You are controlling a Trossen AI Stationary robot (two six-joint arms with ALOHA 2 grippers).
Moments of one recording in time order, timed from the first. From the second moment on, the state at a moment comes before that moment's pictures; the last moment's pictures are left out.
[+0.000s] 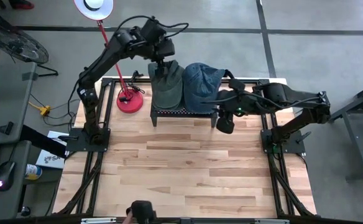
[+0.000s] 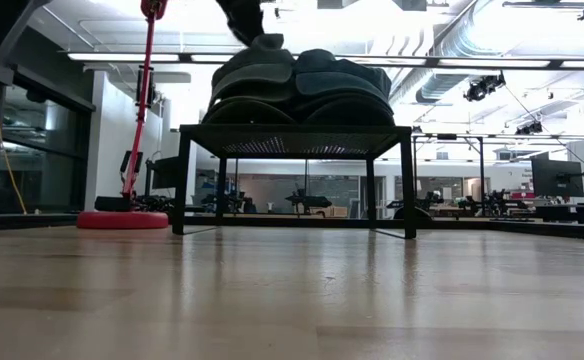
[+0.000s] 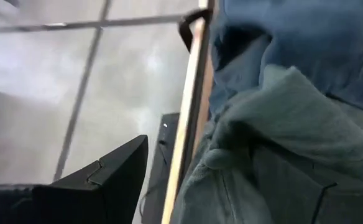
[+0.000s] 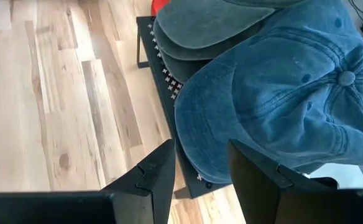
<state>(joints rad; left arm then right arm) 0.60 1.87 2.36 -1.27 0.01 0.53 0.08 1.44 1.78 -1.22 0.41 0.22</state>
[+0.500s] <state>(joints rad) 0.49 1.63 2.36 -1.16 -0.01 0.41 0.05 1.24 1.79 -1.26 0.33 0.11</state>
